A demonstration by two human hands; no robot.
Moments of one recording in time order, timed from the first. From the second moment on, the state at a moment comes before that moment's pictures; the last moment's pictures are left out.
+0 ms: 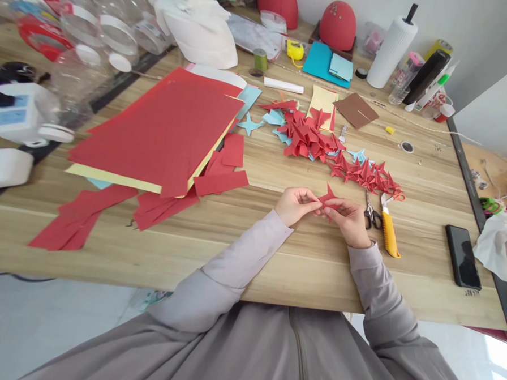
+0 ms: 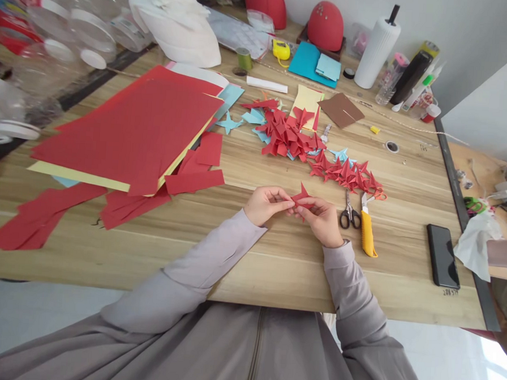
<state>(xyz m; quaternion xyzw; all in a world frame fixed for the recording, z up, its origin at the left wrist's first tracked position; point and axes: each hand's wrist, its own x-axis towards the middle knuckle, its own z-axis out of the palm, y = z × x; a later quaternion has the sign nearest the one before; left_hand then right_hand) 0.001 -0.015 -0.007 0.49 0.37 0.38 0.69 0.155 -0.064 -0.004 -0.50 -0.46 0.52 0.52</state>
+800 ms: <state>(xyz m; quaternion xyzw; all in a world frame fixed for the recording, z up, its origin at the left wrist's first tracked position) -0.001 -0.015 -0.008 0.48 0.37 0.39 0.69 0.158 -0.065 -0.003 -0.50 -0.46 0.52 0.52</state>
